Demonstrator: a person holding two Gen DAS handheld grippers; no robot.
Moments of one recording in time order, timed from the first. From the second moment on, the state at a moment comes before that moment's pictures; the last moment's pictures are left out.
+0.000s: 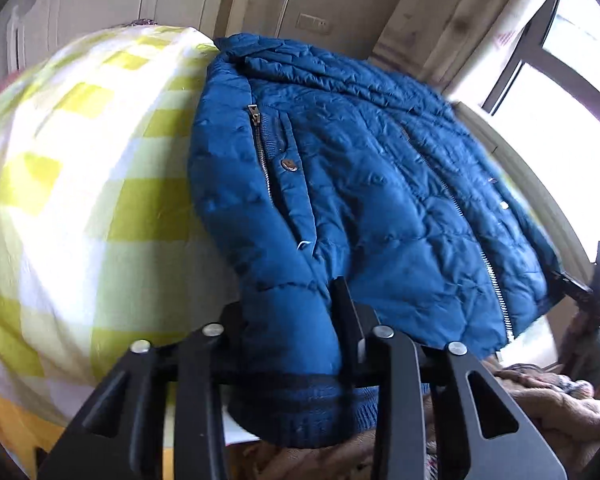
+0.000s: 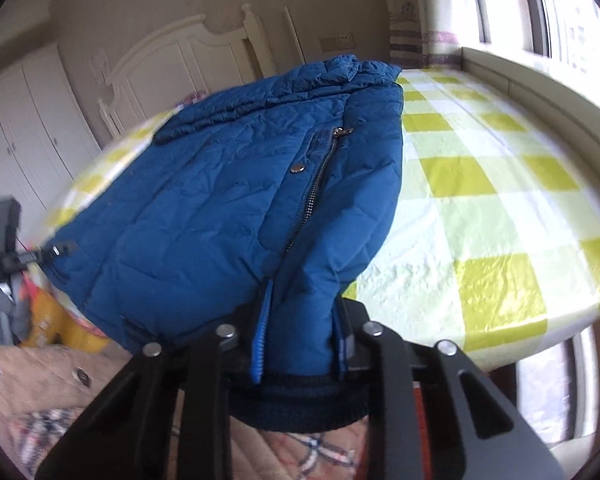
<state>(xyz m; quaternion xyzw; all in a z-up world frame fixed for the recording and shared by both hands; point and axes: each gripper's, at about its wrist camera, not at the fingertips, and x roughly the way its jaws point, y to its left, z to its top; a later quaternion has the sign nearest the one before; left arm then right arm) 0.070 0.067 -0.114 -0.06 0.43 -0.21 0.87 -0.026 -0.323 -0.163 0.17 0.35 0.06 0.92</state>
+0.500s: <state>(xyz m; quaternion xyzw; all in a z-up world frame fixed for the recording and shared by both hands) -0.005 0.103 0.003 -0.19 0.31 -0.35 0.87 -0.094 -0.341 -0.036 0.26 0.16 0.20 0.93</state>
